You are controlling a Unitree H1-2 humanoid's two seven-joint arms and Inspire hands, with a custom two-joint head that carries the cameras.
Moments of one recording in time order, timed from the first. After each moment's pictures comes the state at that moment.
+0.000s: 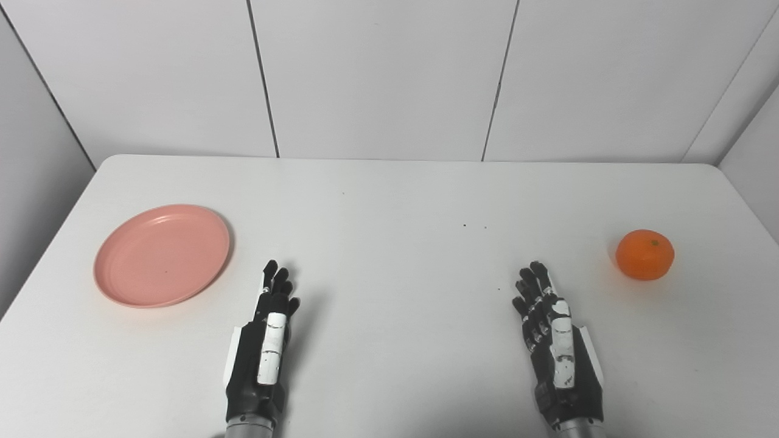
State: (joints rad) left arm 0.22 -0.11 -0.06 -0.30 0.00 0.06 0.01; right arm 0.15 0.06 0.06 -0.20 0.15 0.00 0.06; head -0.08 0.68
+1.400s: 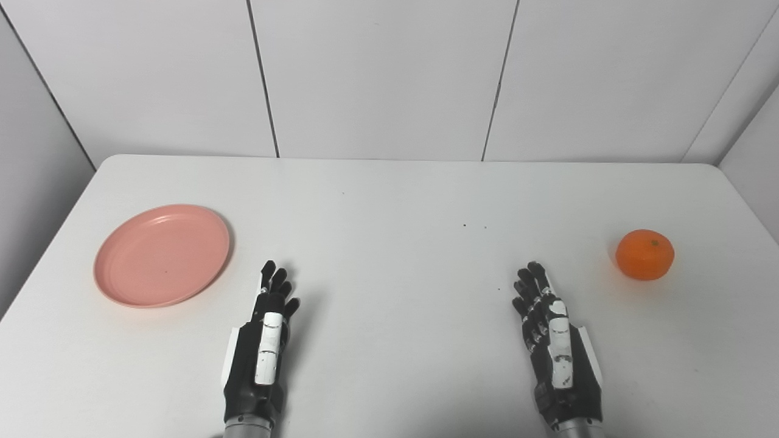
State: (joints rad) left arm 0.22 -0.11 -0.06 -0.30 -0.02 0.07 0.00; right arm 0.15 0.06 0.06 -0.20 0.14 0.00 0.06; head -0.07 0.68
